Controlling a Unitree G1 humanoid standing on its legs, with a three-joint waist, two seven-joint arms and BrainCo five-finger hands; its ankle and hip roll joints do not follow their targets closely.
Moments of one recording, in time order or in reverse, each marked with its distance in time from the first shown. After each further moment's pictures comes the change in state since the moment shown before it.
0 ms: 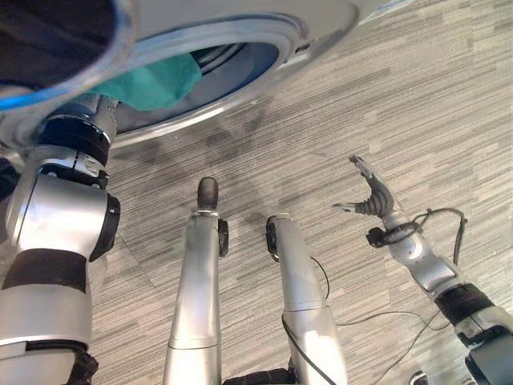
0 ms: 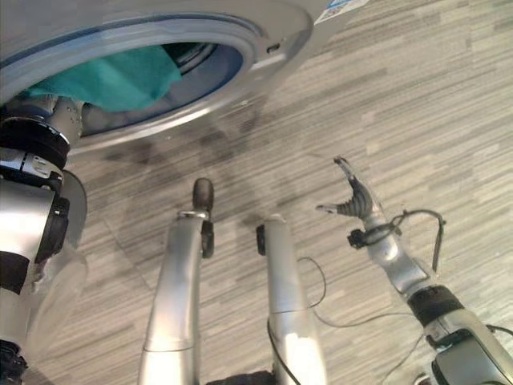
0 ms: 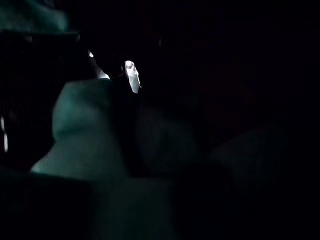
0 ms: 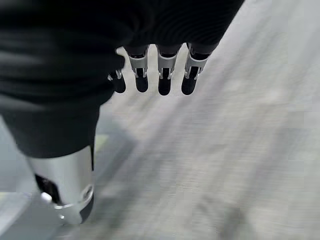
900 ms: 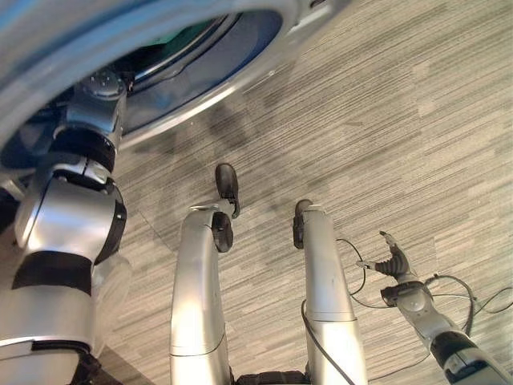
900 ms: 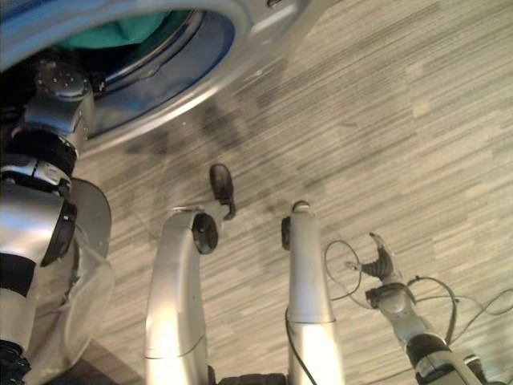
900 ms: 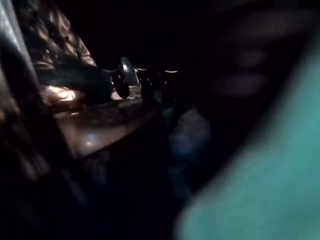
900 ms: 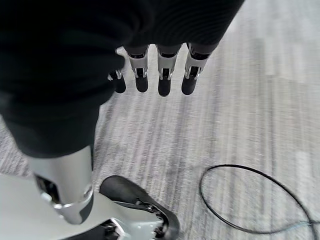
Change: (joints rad) left arm 0.013 -0.002 -0.144 0.066 0.383 0.084 0.072; right arm 0.143 0.137 -0.060 0.322 0.041 0.002 -0.027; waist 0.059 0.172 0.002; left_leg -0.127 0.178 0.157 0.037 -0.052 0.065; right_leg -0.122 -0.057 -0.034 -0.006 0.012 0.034
